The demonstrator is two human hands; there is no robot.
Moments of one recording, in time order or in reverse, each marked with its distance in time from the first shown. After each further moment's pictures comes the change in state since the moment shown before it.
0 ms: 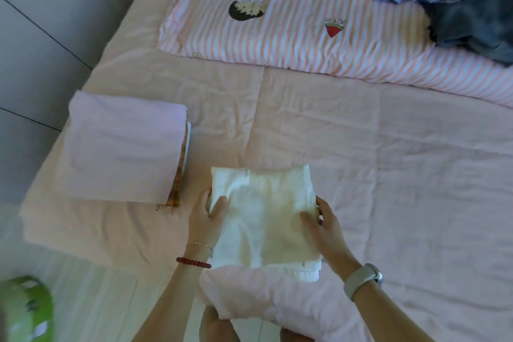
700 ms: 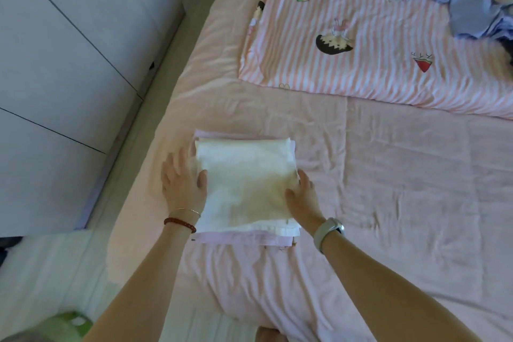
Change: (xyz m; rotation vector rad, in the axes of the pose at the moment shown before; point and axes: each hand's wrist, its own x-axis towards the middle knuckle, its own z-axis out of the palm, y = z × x) left_hand 0.224 -0.022 -0.280 0.715 0.141 0.219; right_hand 0.065 -0.141 0.308 -0.264 0.008 -0.073
